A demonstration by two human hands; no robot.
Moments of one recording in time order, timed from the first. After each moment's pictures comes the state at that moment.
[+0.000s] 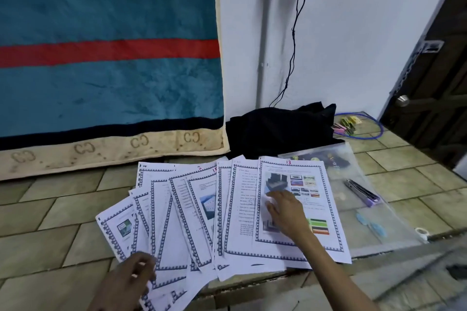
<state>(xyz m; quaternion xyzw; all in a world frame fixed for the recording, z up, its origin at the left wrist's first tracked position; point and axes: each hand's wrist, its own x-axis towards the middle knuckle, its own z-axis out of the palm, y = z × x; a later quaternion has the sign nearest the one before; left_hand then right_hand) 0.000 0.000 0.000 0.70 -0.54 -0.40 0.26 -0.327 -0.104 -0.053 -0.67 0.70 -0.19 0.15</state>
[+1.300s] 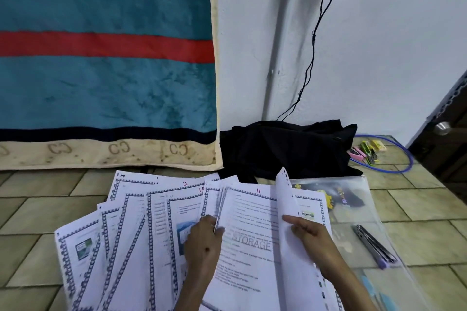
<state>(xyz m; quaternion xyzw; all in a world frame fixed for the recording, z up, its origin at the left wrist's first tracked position) -0.192 -0.149 -0.047 0.78 -0.53 -0.26 0.22 -0.412 -0.144 -0.023 -0.49 0.64 -0.34 0.48</state>
